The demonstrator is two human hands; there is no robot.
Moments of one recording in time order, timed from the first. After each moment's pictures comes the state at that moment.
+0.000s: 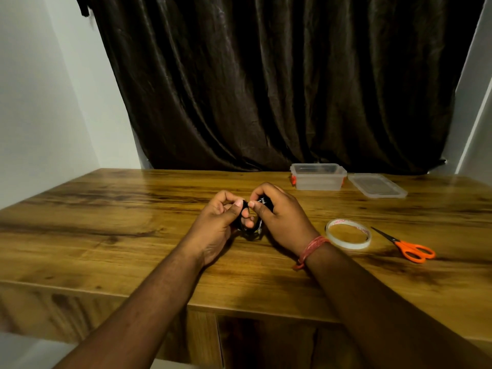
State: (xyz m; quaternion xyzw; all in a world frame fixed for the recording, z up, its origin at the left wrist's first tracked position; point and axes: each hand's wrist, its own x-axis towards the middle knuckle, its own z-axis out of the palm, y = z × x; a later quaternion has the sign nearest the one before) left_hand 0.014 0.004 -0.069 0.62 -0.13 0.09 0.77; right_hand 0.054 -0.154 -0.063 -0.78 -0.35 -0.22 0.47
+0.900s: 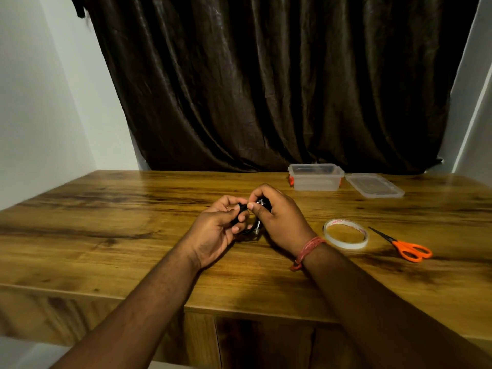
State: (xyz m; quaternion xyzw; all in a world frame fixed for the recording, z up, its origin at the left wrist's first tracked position) left_hand 0.012 0.001 -0.066 0.55 -0.13 0.01 0.83; right_hand 0.056 -0.154 -0.067 -0.79 -0.34 -0.21 0.47
